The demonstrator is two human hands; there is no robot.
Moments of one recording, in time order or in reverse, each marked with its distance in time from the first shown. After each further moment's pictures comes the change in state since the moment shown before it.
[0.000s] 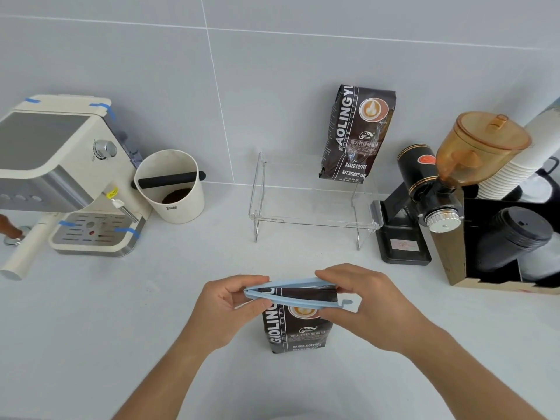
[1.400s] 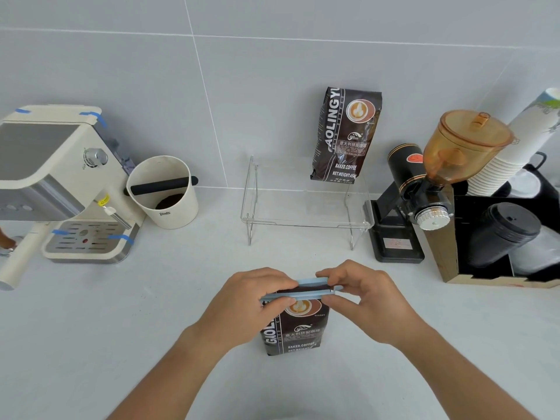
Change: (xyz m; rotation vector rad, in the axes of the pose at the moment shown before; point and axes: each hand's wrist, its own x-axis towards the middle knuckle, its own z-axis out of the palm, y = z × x) left_hand 0.015 0.030 0.030 0.696 -0.261 0.381; right_hand -0.006 0.018 0.001 0.421 0.087 0.137
